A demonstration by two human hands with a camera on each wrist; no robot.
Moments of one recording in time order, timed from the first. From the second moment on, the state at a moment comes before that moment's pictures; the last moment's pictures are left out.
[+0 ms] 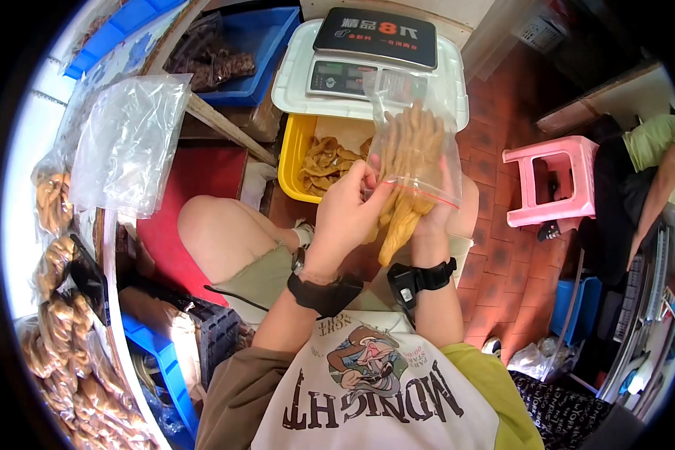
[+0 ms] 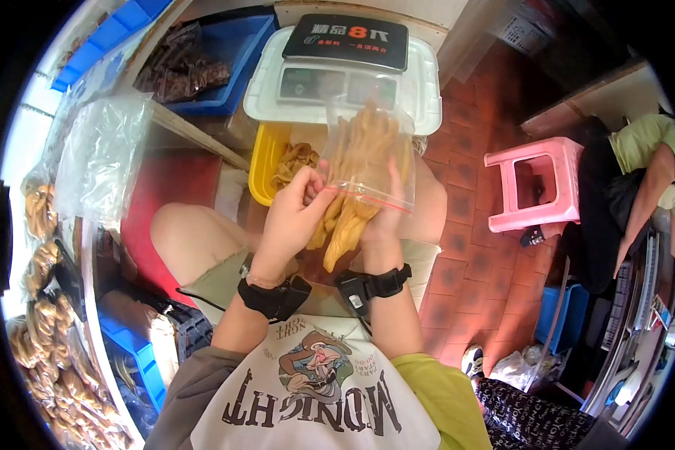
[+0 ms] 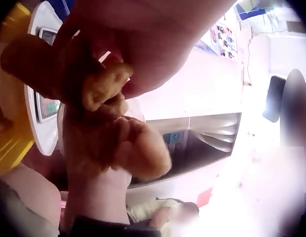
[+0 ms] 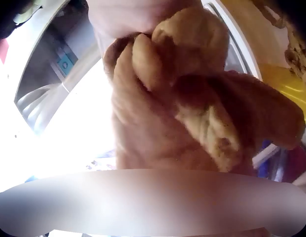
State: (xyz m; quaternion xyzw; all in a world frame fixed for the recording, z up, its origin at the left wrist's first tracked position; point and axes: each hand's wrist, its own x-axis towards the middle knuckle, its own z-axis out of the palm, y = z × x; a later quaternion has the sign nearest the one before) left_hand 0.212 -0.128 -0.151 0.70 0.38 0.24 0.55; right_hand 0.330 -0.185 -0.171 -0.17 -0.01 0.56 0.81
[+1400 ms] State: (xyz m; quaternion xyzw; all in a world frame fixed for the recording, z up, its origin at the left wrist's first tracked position) left_hand 0.240 -0.171 -0.123 0.95 0.00 0.26 0.17; right_hand 0.330 -0.193 -0.195 0.17 0.02 0.58 0.79
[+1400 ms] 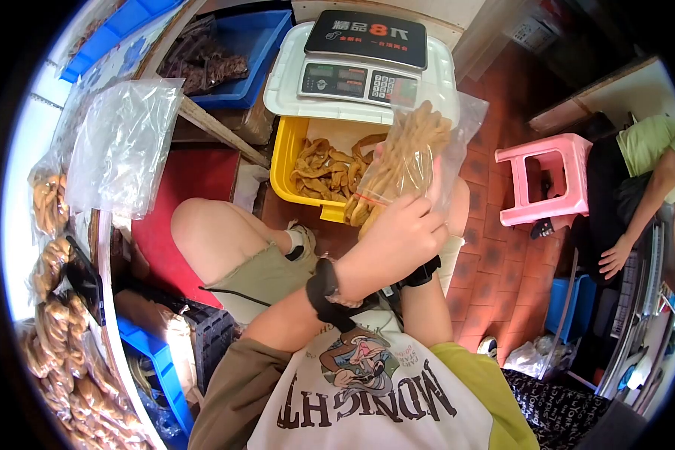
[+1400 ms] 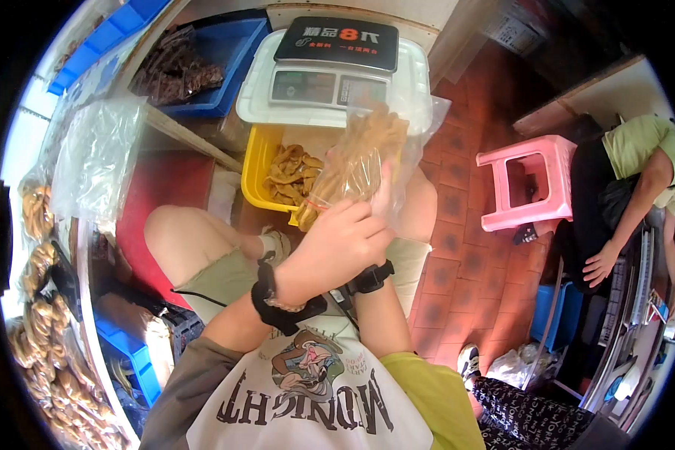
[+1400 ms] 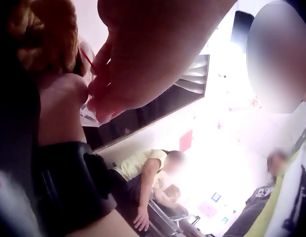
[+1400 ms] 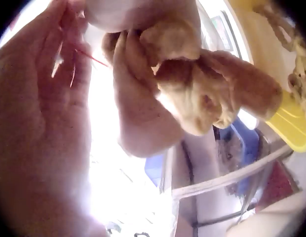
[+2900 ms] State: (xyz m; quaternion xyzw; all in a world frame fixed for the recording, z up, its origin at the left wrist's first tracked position) left_hand 0.214 -0.151 -0.151 0.83 0.28 0.39 0.29; right_hand 0.338 -0.191 -0.209 -0.27 0.20 0.55 0.76
